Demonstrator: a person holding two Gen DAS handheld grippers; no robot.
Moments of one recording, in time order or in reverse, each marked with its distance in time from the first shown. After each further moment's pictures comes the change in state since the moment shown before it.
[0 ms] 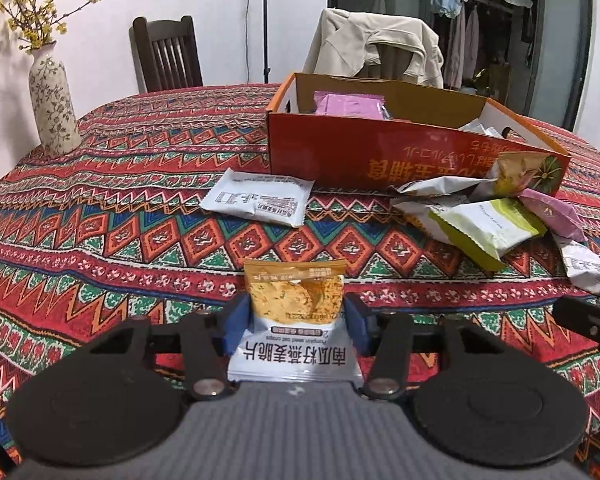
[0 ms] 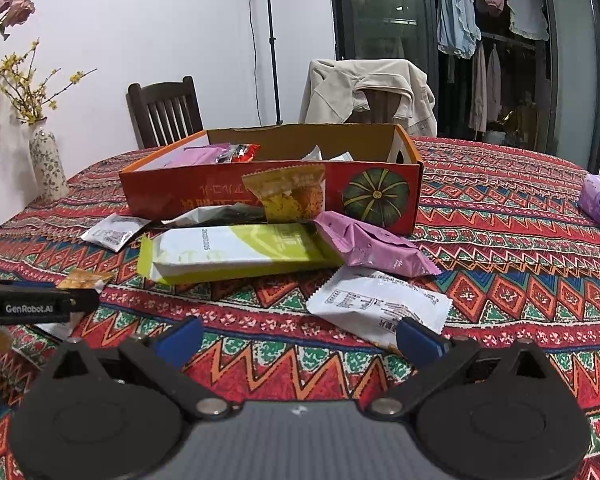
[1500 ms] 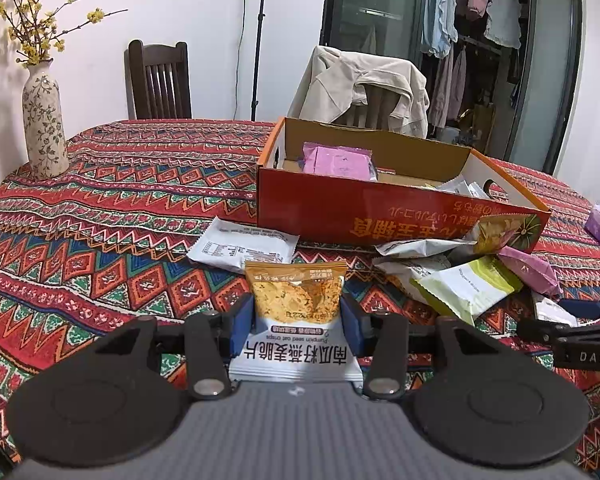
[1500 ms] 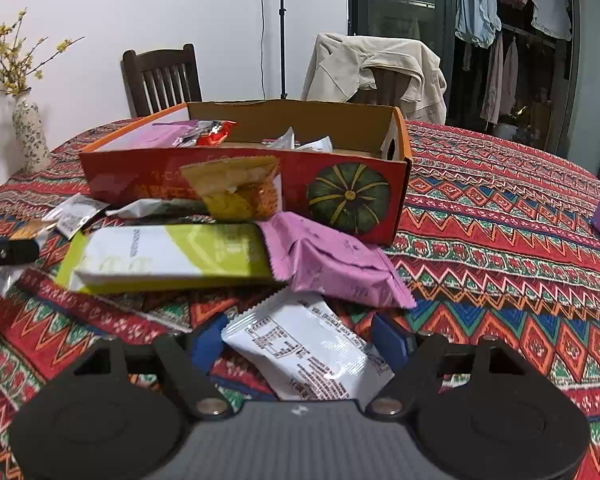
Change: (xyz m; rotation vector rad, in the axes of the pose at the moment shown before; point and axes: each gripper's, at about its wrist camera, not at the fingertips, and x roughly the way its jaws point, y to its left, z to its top) left arm -0.007 0.007 0.018 -0.053 -0.109 -0.073; right arm 0.038 -0.033 0.022 -0.080 0.082 0.003
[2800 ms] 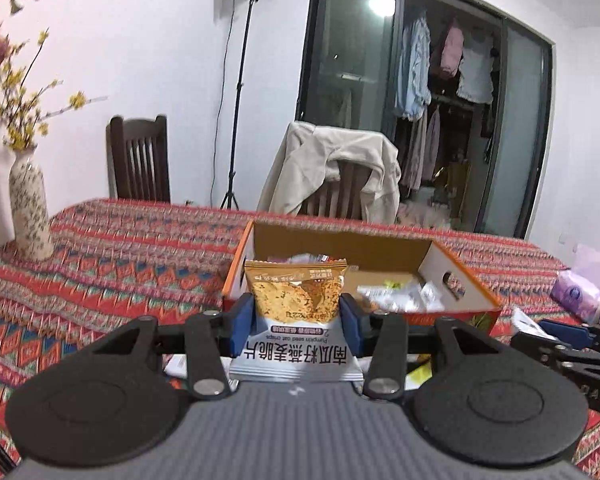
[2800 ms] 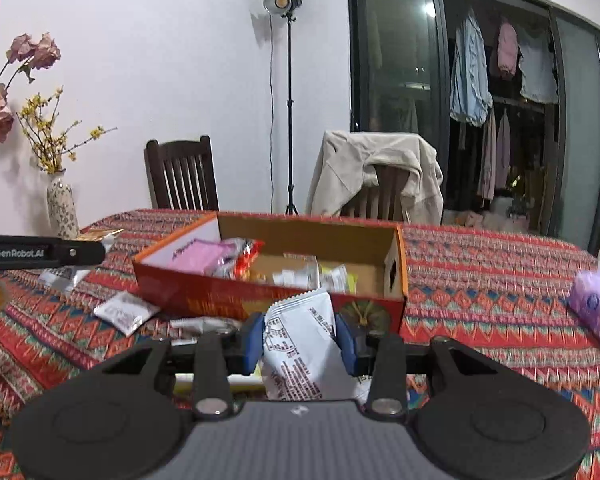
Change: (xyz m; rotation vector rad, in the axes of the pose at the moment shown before) left arm -0.043 -0.024 0.063 0.015 -0.214 -0.072; right arm -0.079 0.023 0.040 -0.009 -0.287 0.008
